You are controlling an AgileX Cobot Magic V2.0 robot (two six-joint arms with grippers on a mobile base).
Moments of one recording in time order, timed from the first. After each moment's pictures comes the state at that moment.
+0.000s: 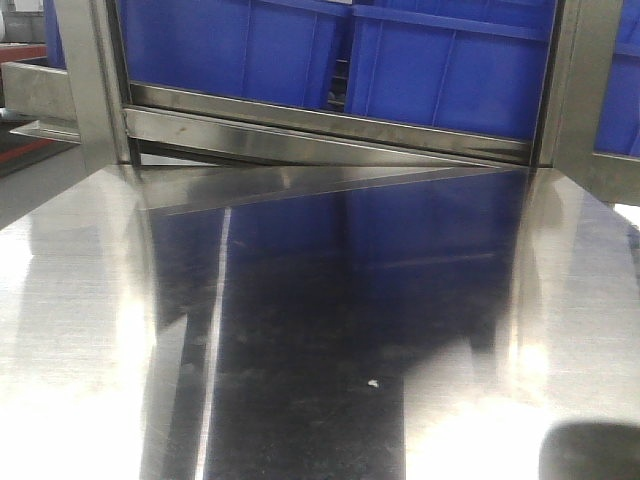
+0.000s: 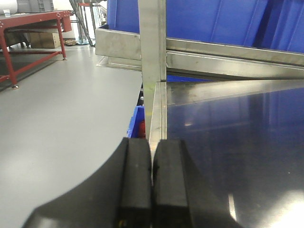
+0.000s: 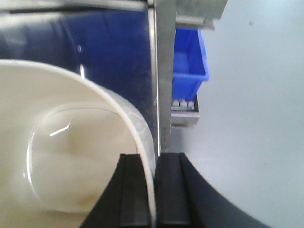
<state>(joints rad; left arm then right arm) -0.08 -0.01 0.01 0.00 0.13 0.02 -0.04 0.53 -0.70 0.01 0.76 0.09</state>
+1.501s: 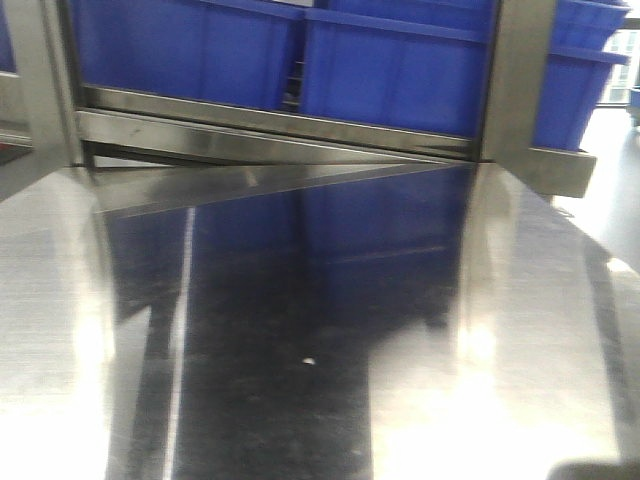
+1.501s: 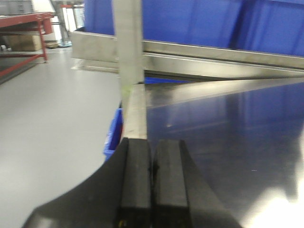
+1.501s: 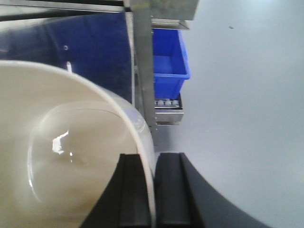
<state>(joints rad) -0.08 -0.01 0.01 0.00 0.13 0.02 -0.04 0.50 -0.70 0.02 0.78 0.09</state>
